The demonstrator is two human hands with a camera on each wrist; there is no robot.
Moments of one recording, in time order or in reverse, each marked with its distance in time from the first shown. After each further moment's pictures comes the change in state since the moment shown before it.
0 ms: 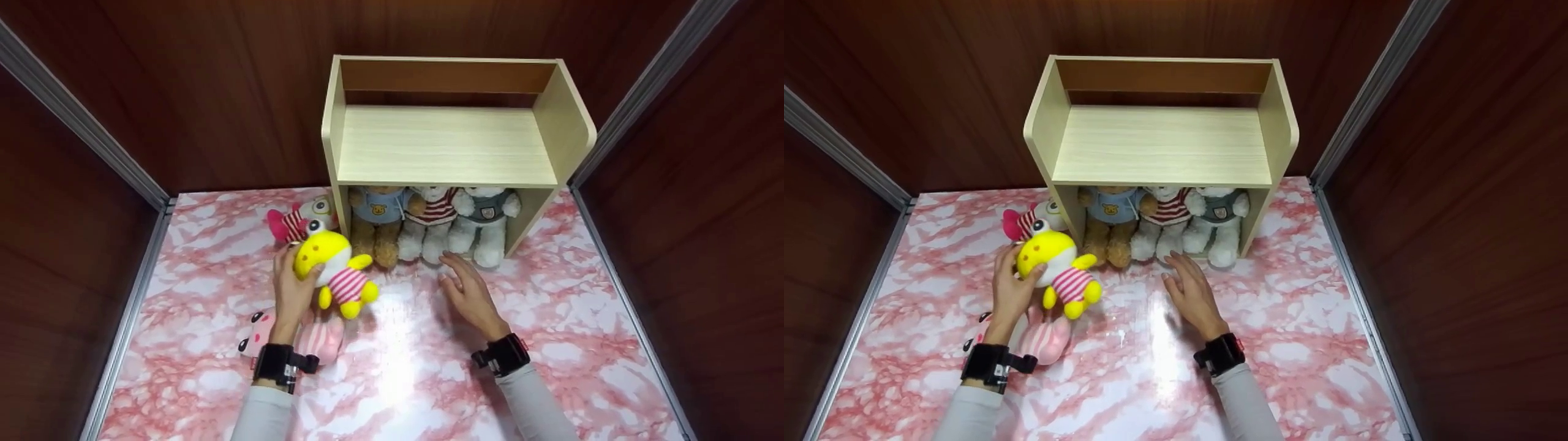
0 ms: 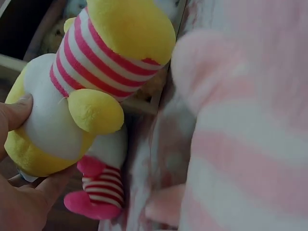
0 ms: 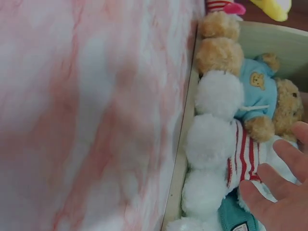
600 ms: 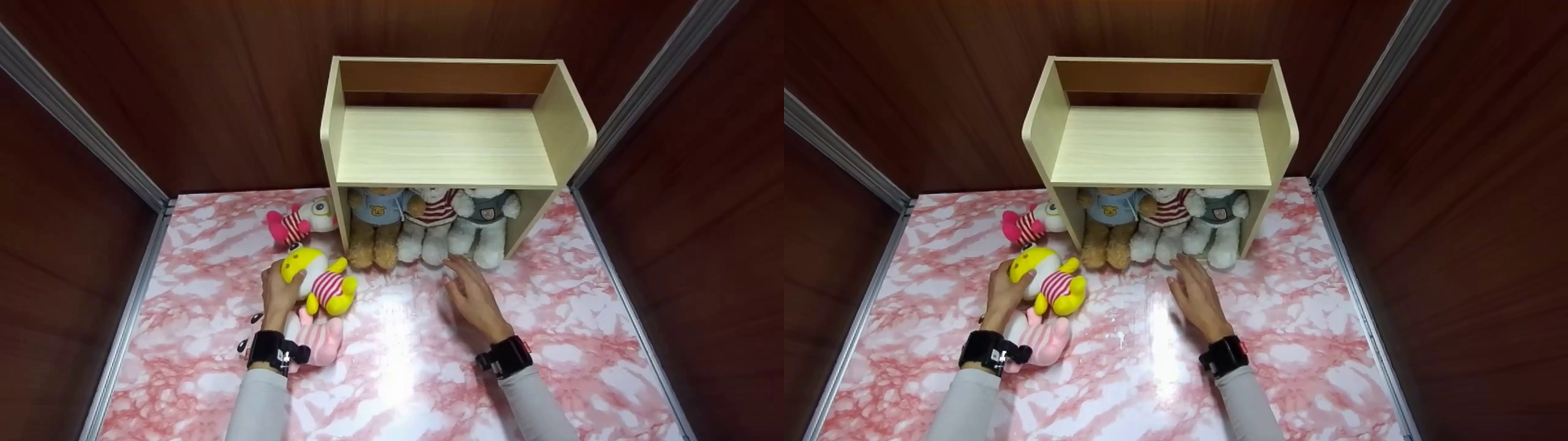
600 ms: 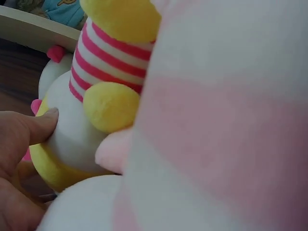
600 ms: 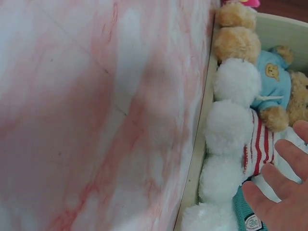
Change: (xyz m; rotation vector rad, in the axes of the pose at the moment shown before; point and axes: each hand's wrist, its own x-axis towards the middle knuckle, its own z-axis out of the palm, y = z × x) left_hand 0.022 -0.055 -0.010 0.221 -0.106 -0.258; right_hand -0.006 0.018 -0.002 -0.101 0.013 -0.058
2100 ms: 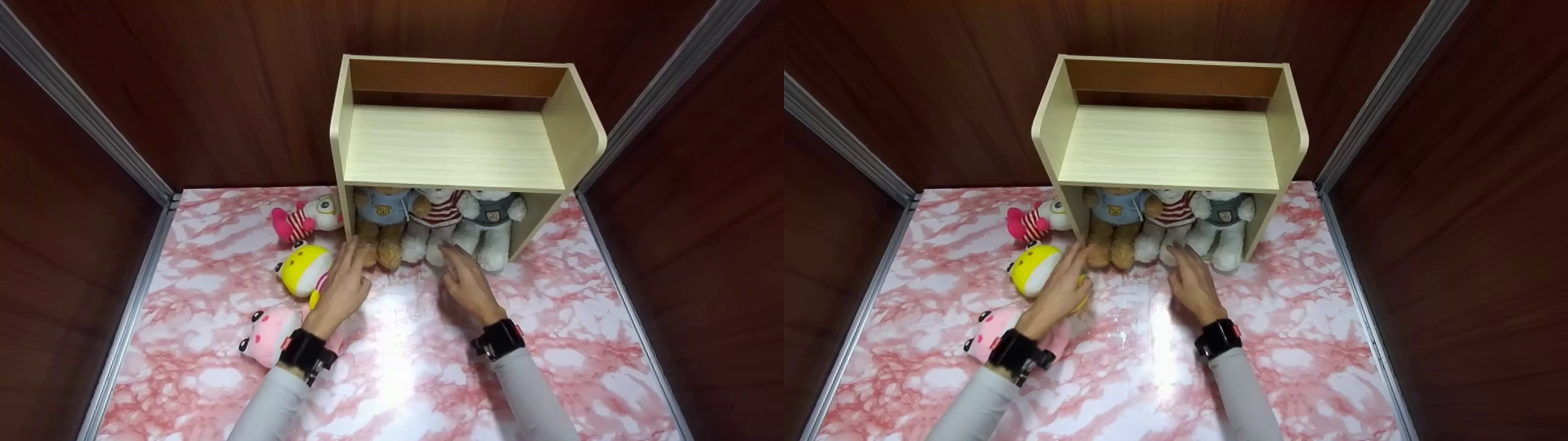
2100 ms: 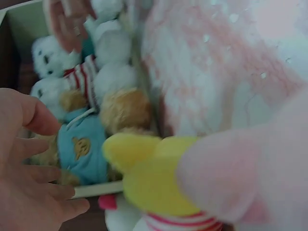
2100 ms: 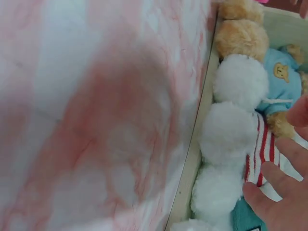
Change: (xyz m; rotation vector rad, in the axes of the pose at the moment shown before) left_hand -0.054 0.093 0.045 0.235 -0.210 0.656; right_hand 0.036 0.002 0.009 -0.034 -0.124 0.063
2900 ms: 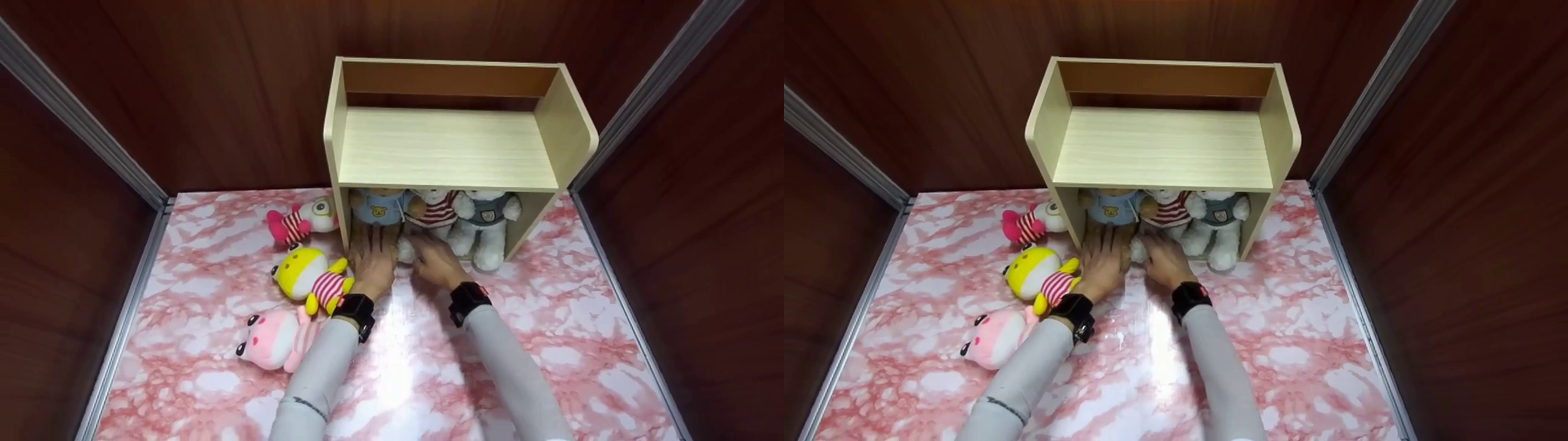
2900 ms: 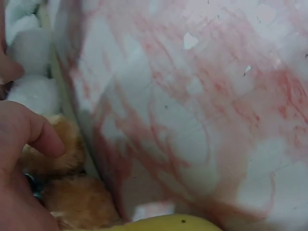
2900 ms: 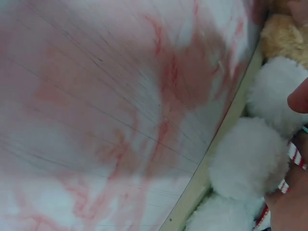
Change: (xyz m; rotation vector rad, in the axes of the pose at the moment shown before) left_hand 0.064 0.001 0.099 0.426 0.249 0.014; right_hand 0.066 0.004 0.035 -0.153 -0.188 -0.169
